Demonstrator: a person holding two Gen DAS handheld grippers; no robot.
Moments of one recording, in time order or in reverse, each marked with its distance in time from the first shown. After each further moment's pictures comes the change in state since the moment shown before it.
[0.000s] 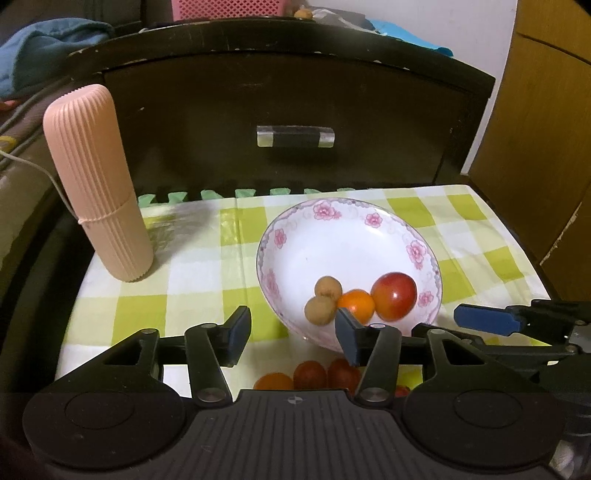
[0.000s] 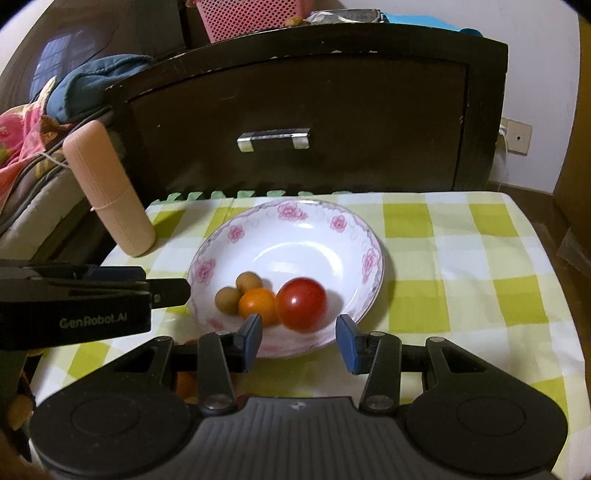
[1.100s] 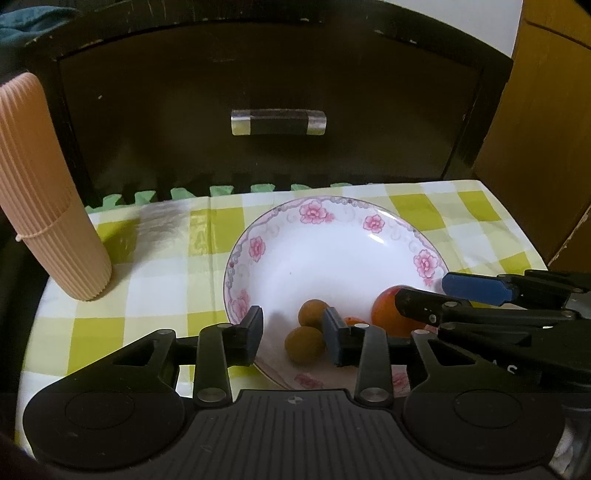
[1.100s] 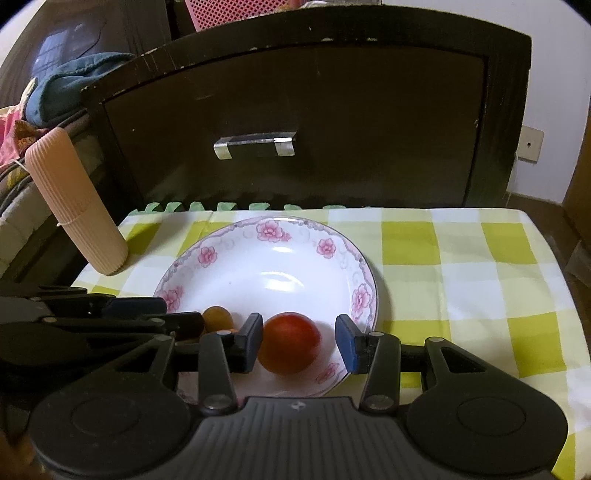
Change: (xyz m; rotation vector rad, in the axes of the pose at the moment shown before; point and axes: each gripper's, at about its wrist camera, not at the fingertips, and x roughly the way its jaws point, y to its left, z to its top) left arm 0.054 -0.013 0.018 -0.001 0.015 -0.008; right arm 0.046 -0.022 0.029 -0.007 -0.016 -0.007
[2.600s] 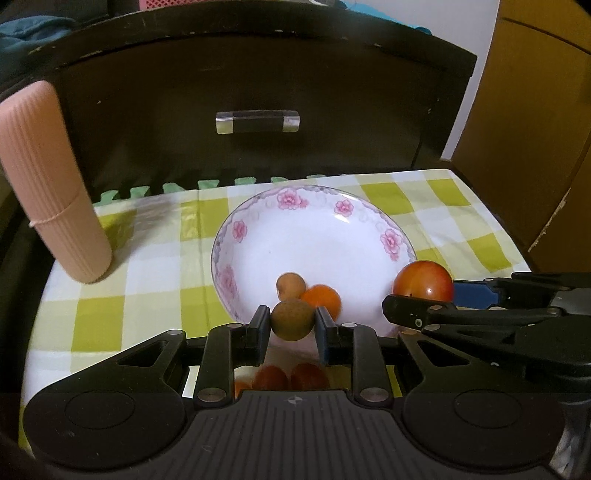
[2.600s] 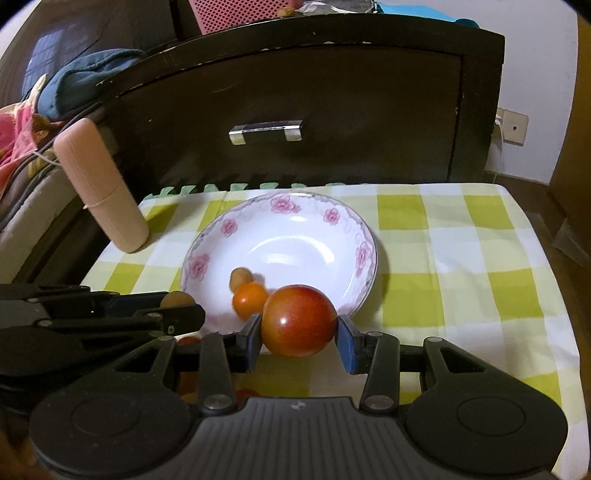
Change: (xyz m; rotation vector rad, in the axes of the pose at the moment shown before) left arm -0.026 -0.010 -0.017 0.028 0.002 -0.036; right arm -0.036 0.014 -0.017 0.025 0.047 -0.017
